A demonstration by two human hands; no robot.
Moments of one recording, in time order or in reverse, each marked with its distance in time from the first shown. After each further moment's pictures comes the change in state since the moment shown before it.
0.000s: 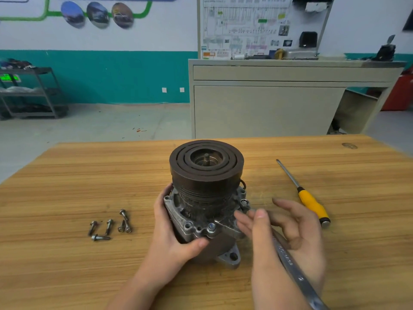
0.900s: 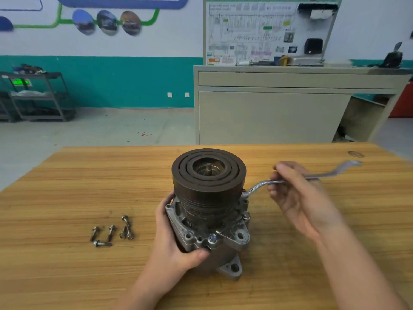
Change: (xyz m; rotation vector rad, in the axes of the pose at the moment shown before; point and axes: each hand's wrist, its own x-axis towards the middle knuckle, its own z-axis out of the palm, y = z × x) left_hand 0.003 0.004 0.001 0.034 -0.004 0.005; right_hand 0.105 -0.049 -0.043 0.191 -0.391 -0.002
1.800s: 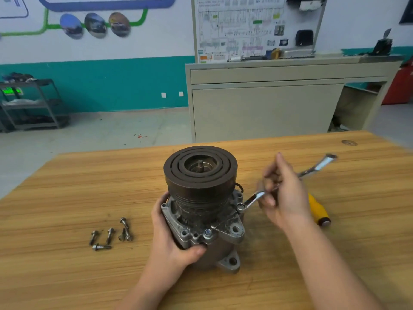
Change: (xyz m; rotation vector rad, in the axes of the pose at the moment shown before) left_hand 0.000 -0.001 0.002 -0.003 0.023 -0.016; right_hand 0.004 0.028 0.003 0.065 0.191 0.040
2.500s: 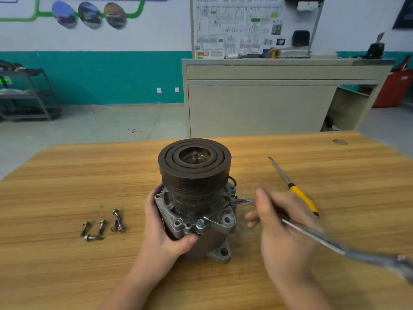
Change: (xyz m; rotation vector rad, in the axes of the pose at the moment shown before) left_hand -0.003 -0.002 -0.002 0.032 0.027 0.015; right_hand -0.066 0.026 -0.005 -0.591 -0.036 -1.108
